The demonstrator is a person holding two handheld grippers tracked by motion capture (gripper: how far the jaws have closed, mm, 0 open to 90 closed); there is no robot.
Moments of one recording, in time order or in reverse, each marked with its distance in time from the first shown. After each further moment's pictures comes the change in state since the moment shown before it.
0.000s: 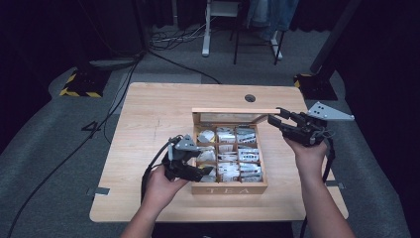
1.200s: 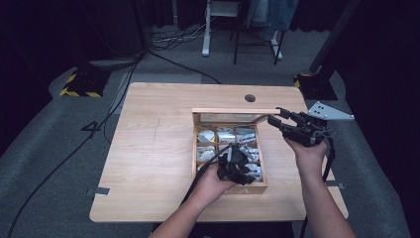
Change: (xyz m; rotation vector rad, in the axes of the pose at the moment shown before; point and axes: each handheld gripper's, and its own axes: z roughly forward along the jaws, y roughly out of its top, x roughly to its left) left arm -0.040 0.050 0.127 0.217 -0.244 0.099; right arm -0.002 -0.001 0.001 -0.004 0.014 0.002
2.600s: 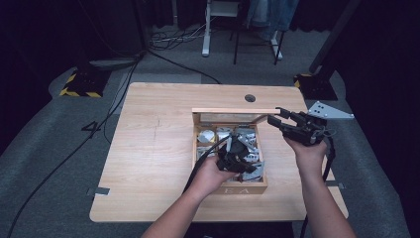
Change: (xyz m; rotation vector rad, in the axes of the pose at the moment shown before) left arm -0.002 0.020 -0.037 -0.057 -0.039 0.063; right arm -0.003 -0.001 0.001 0.001 0.017 0.008
